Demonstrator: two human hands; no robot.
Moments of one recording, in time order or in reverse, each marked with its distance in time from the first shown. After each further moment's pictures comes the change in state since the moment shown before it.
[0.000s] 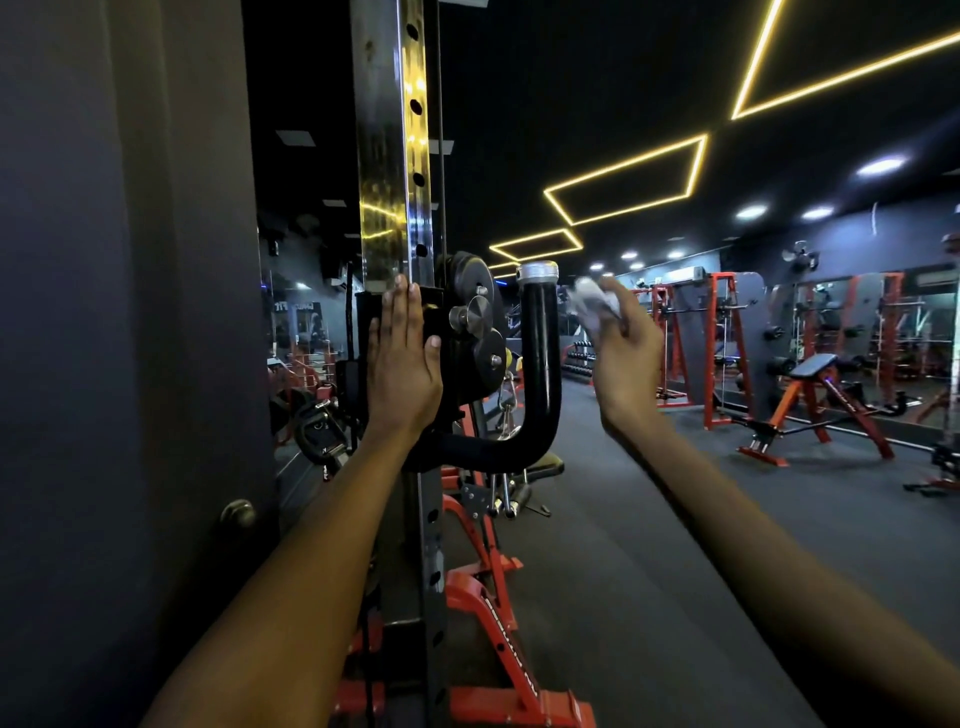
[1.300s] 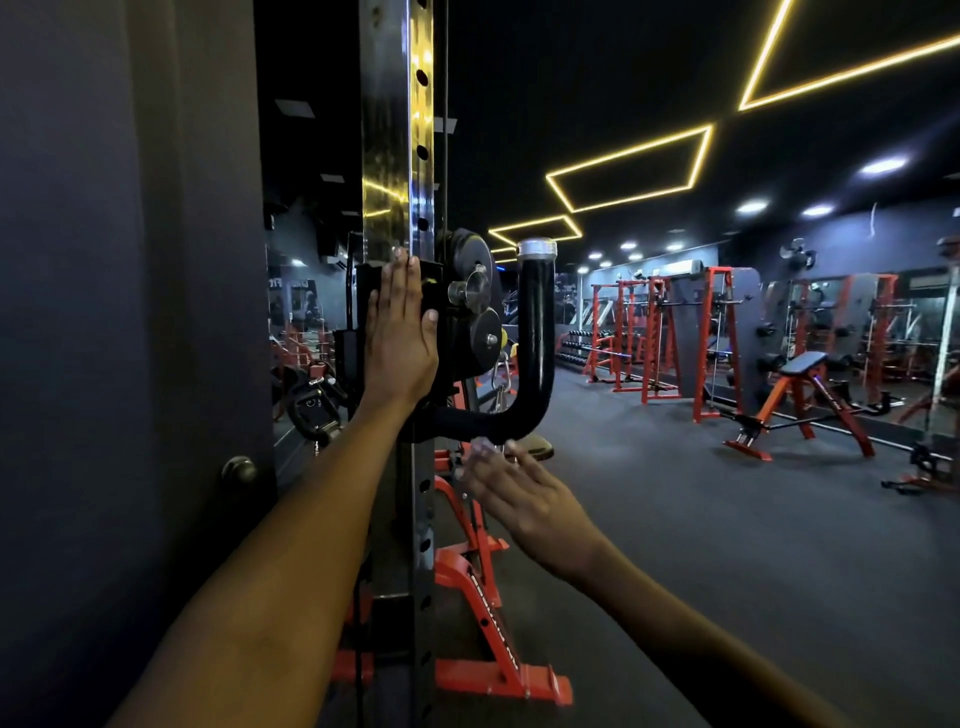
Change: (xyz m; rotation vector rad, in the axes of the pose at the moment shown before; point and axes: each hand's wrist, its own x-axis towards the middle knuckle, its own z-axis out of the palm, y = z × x) left_hand -0.002 0.002 -0.004 -0.014 0.008 0.022; right_hand -0.103 0.109 -0.021 -1.118 -0.511 -1.259
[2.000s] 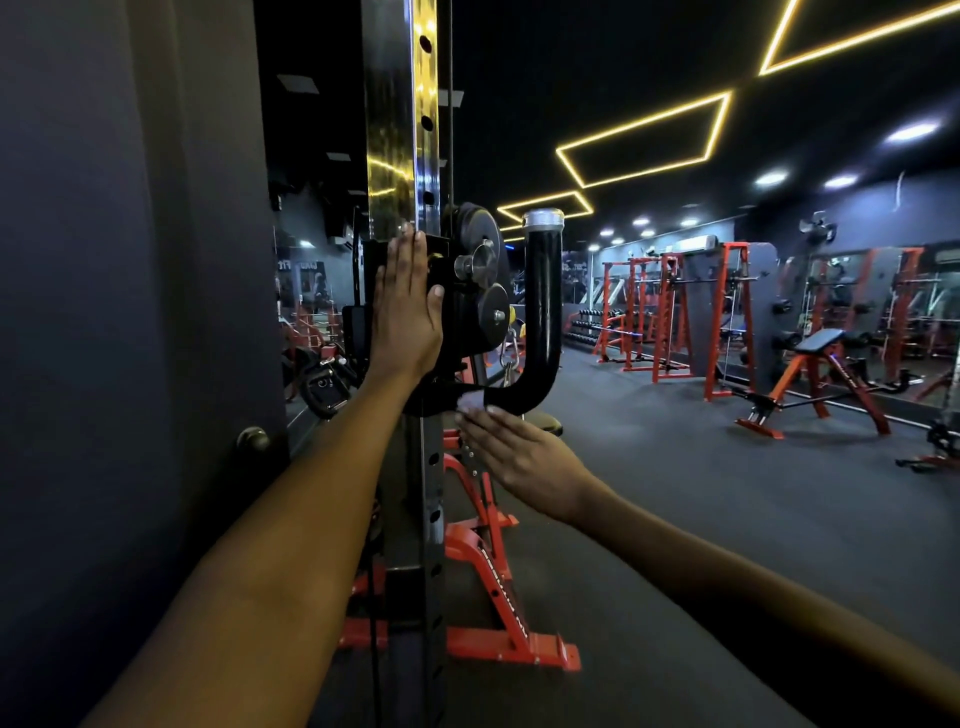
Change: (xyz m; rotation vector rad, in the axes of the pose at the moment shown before) left_hand 0.002 -0.002 -0.002 -0.013 -0.067 -0.017; right_hand 0.009 0.015 0.015 -0.321 -0.249 -0.234
